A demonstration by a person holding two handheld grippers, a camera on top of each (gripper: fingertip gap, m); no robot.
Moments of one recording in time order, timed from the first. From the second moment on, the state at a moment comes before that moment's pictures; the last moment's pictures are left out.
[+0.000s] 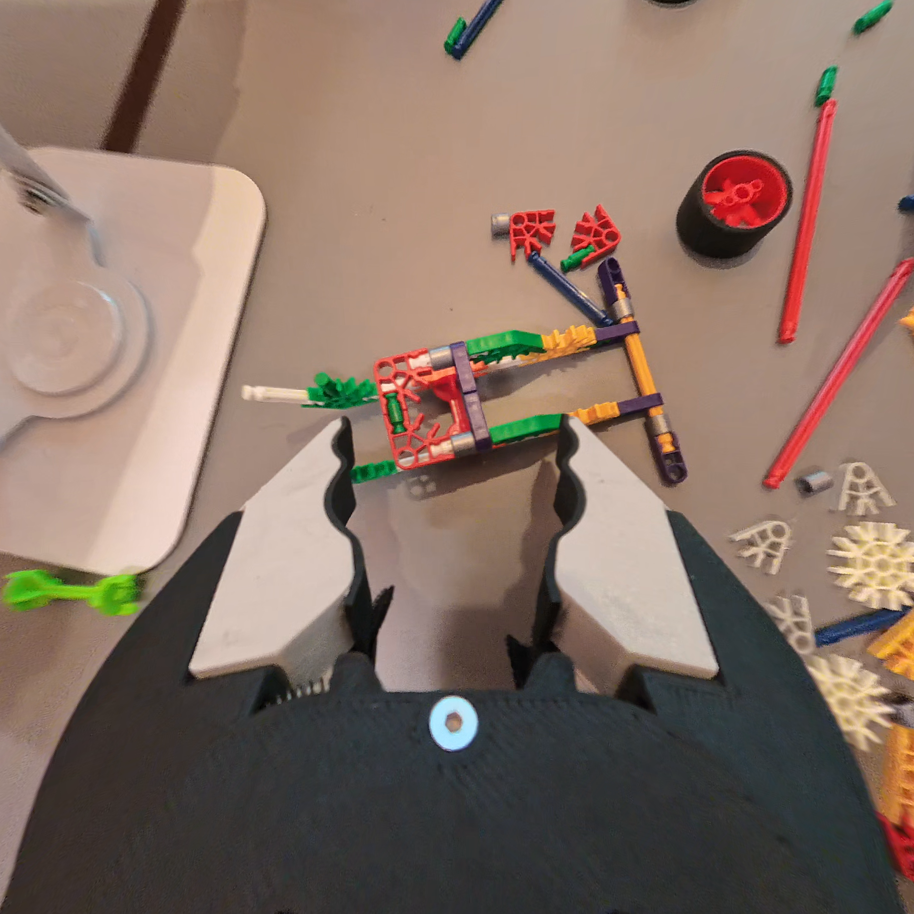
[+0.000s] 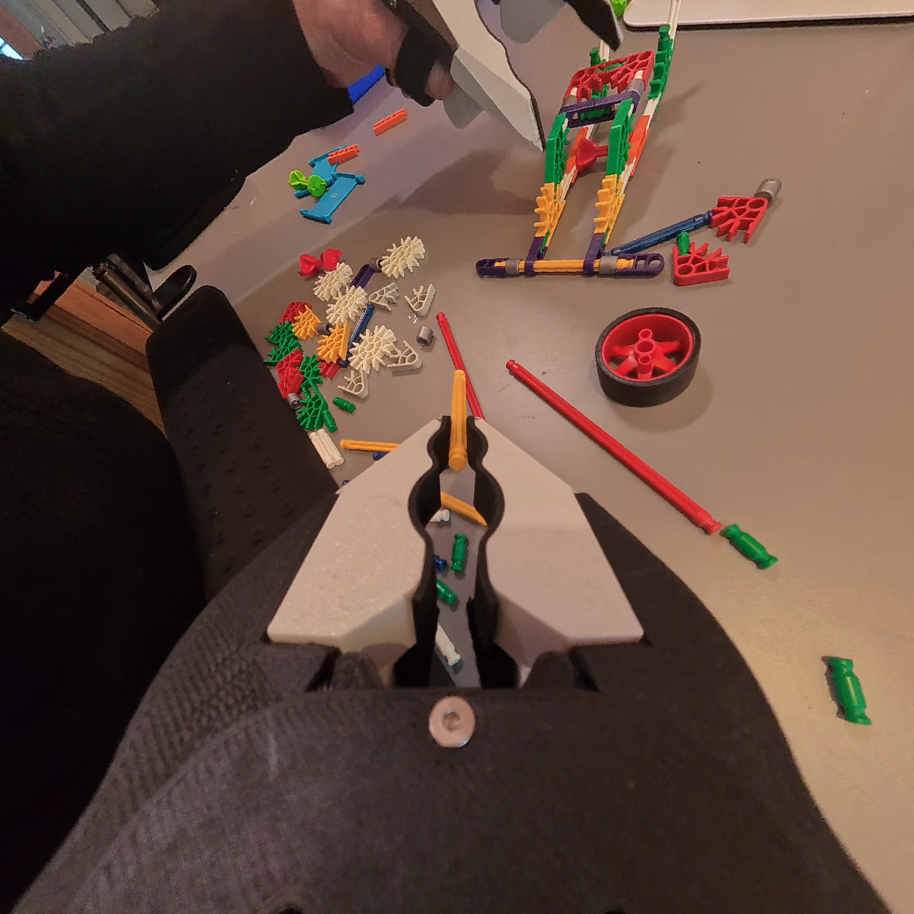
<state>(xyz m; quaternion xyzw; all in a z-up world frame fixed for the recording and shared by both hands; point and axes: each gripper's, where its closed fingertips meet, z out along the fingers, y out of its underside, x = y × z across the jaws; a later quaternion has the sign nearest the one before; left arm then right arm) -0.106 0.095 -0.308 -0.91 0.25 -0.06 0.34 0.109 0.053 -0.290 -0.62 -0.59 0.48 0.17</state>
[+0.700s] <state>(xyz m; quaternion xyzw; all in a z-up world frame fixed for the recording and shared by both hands) -0.122 0.038 -0.305 -0.92 0.07 -0.10 0.37 0.099 0.046 -0.290 -0.61 -0.60 0.50 0.16</state>
